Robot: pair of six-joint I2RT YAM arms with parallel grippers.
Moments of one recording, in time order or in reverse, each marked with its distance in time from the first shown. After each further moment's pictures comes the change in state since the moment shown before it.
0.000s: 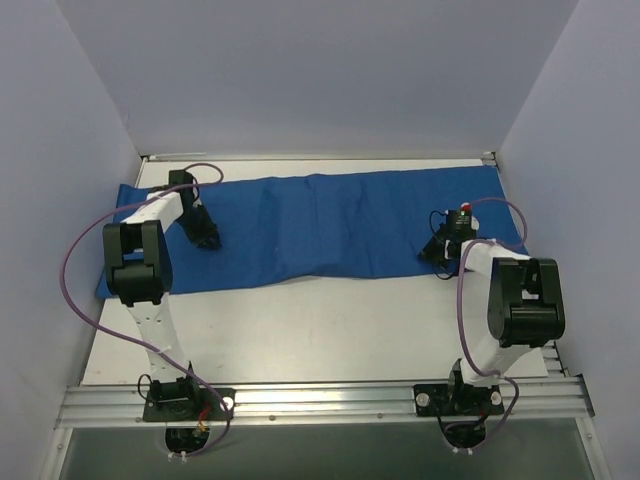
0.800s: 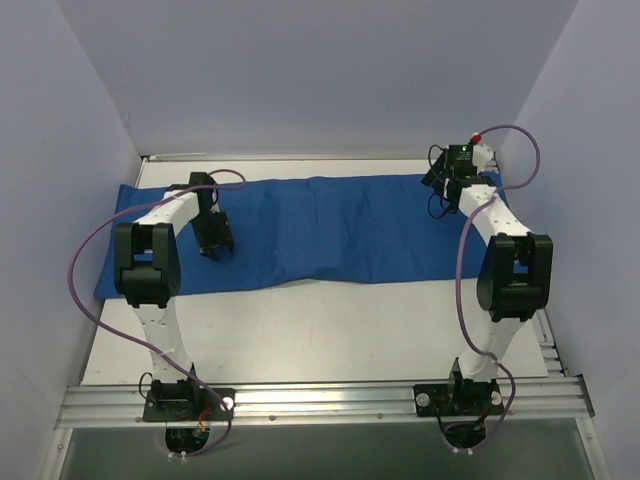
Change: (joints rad) left arm -0.109 -0.035 -0.010 -0.123 -0.076 0.097; right arm 0.037 0.142 0.606 -0.230 0.307 -0.068
